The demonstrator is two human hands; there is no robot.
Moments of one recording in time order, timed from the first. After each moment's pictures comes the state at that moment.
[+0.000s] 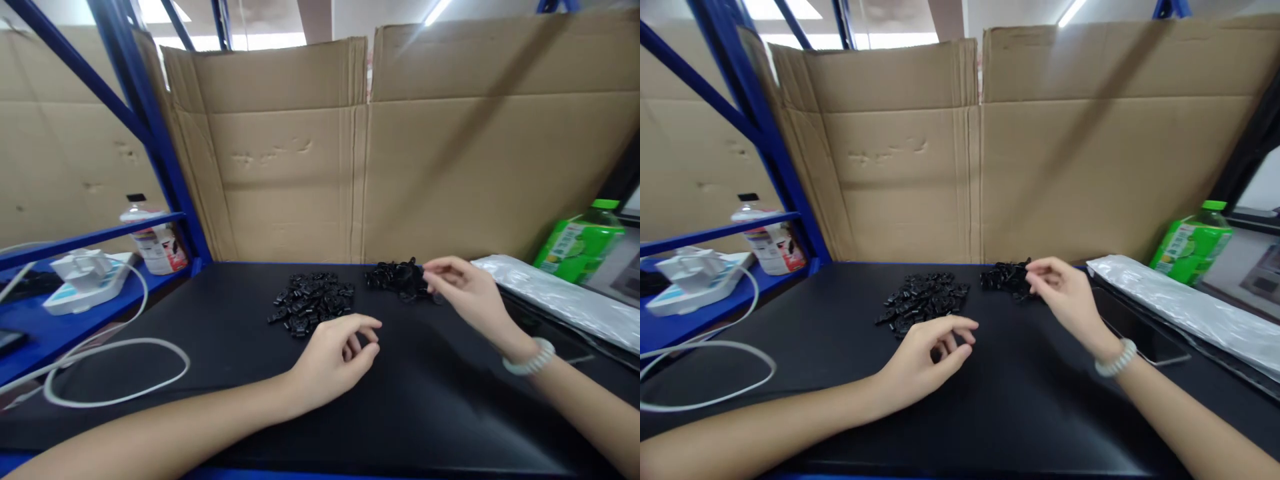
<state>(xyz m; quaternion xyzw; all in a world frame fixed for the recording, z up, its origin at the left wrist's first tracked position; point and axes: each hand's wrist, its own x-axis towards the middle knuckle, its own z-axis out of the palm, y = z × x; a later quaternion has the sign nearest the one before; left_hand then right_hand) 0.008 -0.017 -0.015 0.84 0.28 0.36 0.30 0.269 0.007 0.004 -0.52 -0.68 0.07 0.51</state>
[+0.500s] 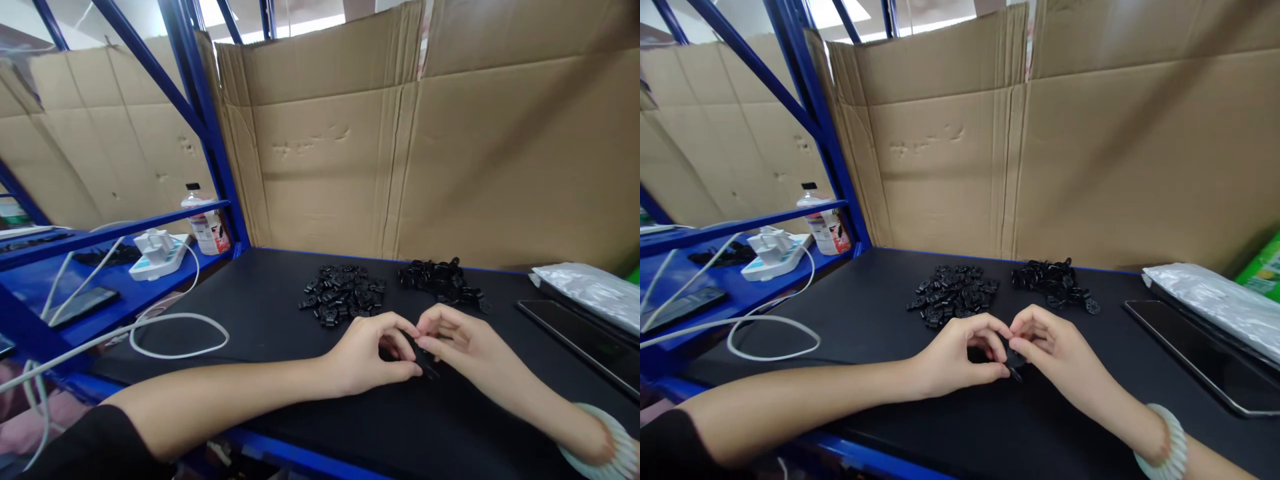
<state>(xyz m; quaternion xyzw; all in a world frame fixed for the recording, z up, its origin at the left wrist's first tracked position) 0.012 -0.017 -0.021 0.75 0.27 0.34 0.50 0.209 -0.030 -0.017 -0.44 -0.69 0.41 0.39</state>
